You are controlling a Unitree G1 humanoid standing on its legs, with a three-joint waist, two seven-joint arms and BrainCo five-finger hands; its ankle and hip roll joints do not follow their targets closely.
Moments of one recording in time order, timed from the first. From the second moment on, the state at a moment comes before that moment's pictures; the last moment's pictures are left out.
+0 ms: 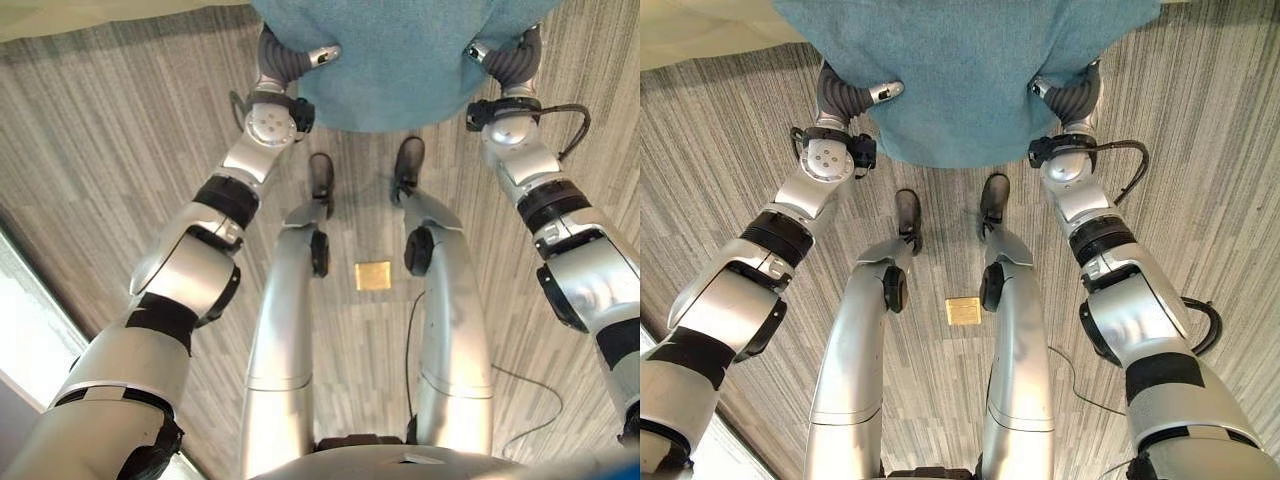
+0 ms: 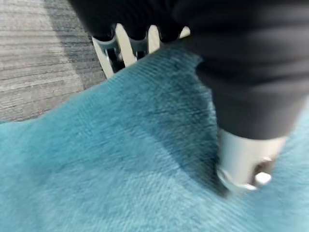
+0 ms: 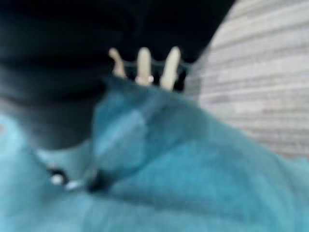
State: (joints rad) left arm -1.25 0.42 -0.55 0.87 -0.49 -0.16 0.47; right arm -1.23 -0.46 0.51 0.94 0.37 -0.15 -0.59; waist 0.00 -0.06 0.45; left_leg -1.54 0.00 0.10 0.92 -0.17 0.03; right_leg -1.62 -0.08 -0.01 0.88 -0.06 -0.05
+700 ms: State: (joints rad) left arm -0.73 0.37 -0.39 0.37 -0.40 -0.16 0.46; right arm -0.59 -0.43 0.26 0.38 0.33 -0.19 -0.51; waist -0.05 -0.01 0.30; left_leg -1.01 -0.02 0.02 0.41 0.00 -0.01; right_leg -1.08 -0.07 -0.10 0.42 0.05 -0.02
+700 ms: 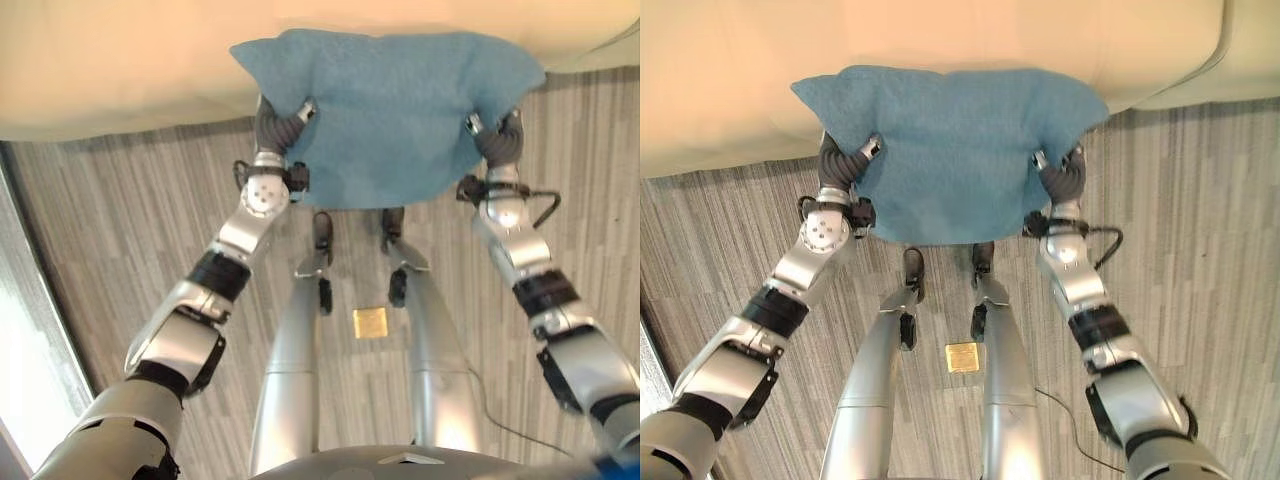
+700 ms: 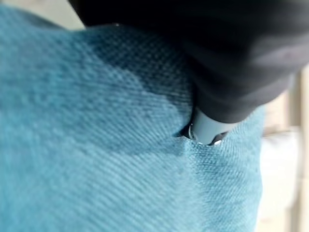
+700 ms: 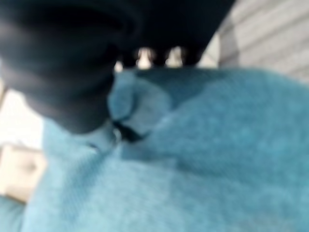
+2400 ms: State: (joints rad) left arm 0.03 0.36 -0.27 0.14 -0.30 -0.14 0.18; right arm 0.01 -0.36 0.17 0.17 0.09 -0.14 -0.25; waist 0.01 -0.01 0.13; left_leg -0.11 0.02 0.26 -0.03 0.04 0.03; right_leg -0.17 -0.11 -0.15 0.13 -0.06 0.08
